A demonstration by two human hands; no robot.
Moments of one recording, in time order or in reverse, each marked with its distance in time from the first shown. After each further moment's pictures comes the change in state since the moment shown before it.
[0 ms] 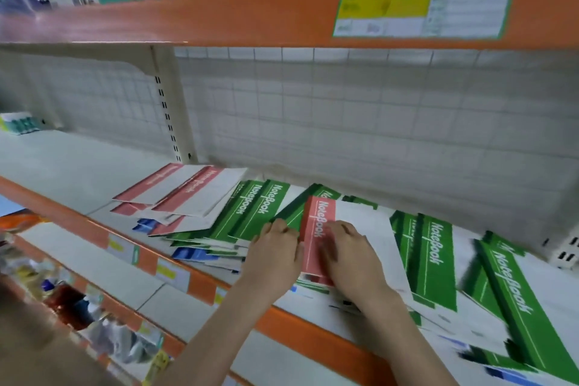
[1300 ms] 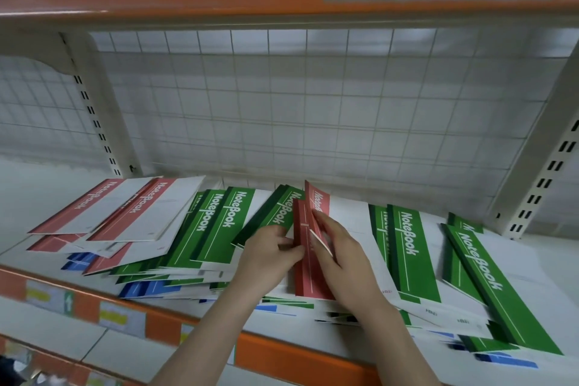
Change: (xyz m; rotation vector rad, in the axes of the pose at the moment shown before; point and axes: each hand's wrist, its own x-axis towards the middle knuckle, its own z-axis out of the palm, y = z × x) left_hand 0.034 0.008 0.009 -0.866 -0.167 -0.137; right_hand 0.000 0.021 0.011 0.341 0.243 -0.015
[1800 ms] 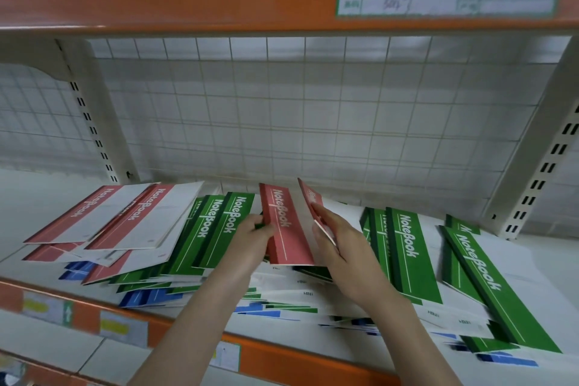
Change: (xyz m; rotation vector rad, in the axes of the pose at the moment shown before) left_hand 0.015 0.005 -0.026 -0.361 0.037 -0.181; right_hand 0.009 -0.022 -0.019 0.057 -0.087 -0.040
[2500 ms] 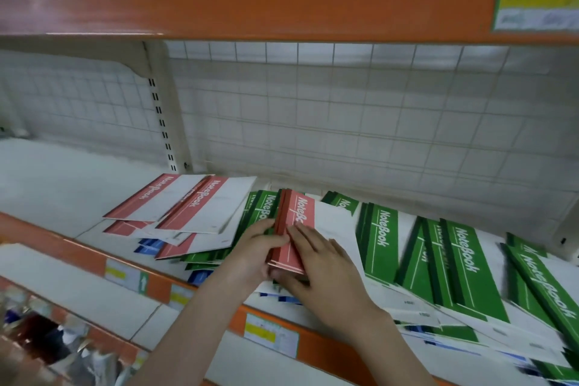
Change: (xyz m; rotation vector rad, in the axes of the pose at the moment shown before) left_hand -0.022 -0.014 -0.079 -0.318 -0.092 -0.085; right_hand 0.002 -0.060 0.086 -0.502 -0.297 -0.100
